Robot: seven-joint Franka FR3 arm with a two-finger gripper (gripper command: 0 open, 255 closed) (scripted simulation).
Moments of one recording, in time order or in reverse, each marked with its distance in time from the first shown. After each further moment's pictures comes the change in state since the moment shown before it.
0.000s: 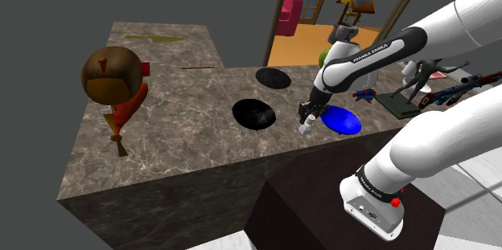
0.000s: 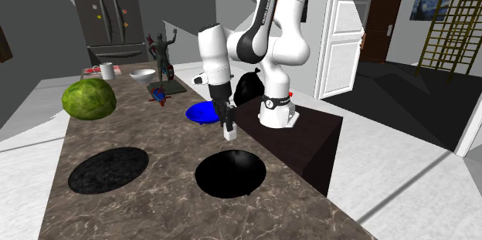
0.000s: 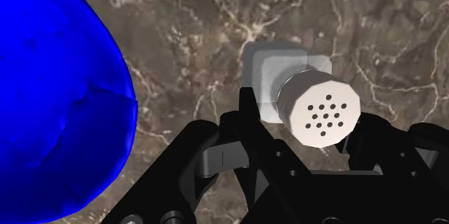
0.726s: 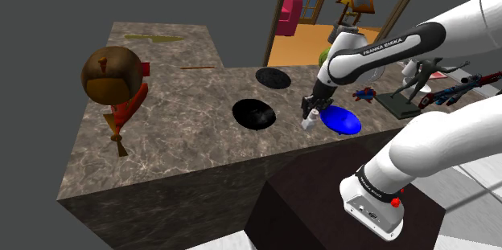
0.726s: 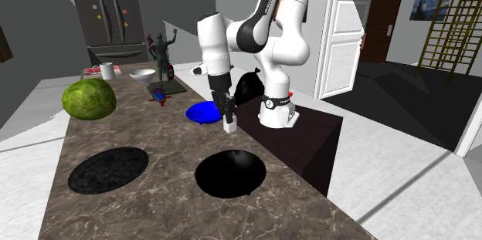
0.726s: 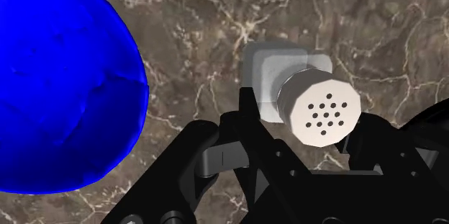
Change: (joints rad) arm -0.021 -0.104 0.011 0.020 -0.032 -0.122 0.029
